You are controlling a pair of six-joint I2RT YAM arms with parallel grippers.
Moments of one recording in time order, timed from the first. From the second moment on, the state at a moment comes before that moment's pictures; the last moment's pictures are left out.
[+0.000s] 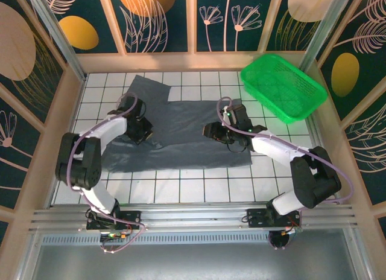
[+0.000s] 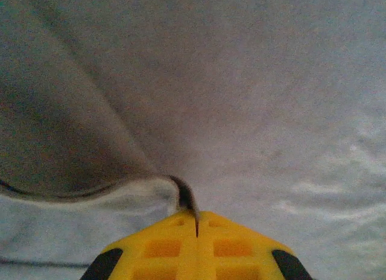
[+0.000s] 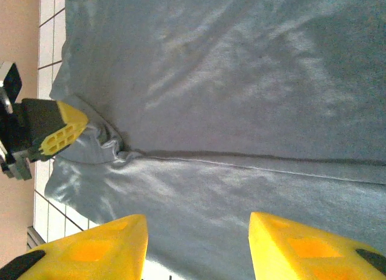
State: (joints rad) left arm -0.24 1.74 1.10 -0.59 0.16 -0.99; right arm 0.52 1.48 0.85 -0.14 -0.40 0.71
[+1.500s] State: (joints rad) left arm -0.27 1.58 1.03 -0.57 0.03 -0.78; right arm 0.34 1.38 0.70 -0.24 -0.23 0.74
